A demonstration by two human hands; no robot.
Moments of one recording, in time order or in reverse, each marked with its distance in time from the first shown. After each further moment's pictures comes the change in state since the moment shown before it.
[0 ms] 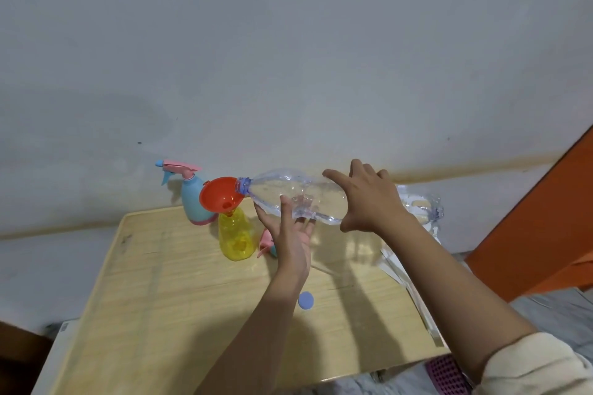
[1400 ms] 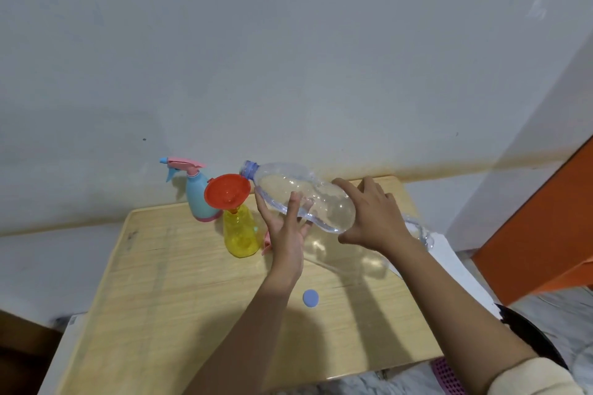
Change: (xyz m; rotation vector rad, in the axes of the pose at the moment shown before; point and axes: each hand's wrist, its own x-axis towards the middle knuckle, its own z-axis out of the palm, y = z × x) left_hand 0.003 0.011 -0.012 0.159 -0.099 0.079; right_hand -0.012 -0.001 0.042 0.295 0.072 0.064
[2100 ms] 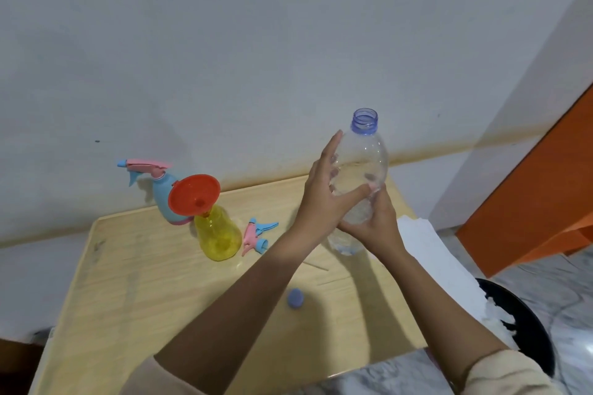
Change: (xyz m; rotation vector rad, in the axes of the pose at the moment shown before) left_hand 0.010 -0.007 0.077 0.689 -0.496 0.117; right_hand -0.004 0.063 0.066 0.812 0.329 0.242
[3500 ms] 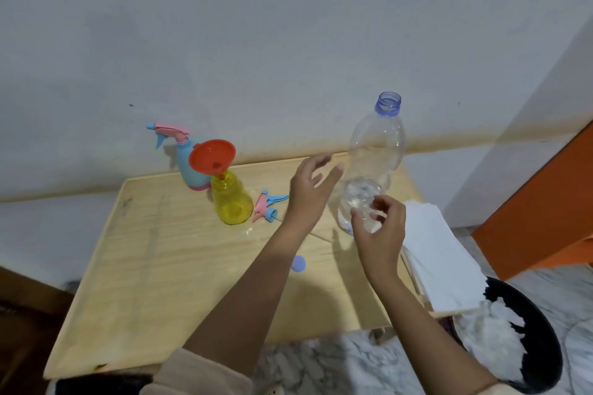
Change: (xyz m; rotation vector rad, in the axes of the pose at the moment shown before) left_hand -0.038 -0.033 -0.010 -0.020 0.248 -0.064; right_hand -0.077 -0.004 0.012 0.126 0.313 -0.040
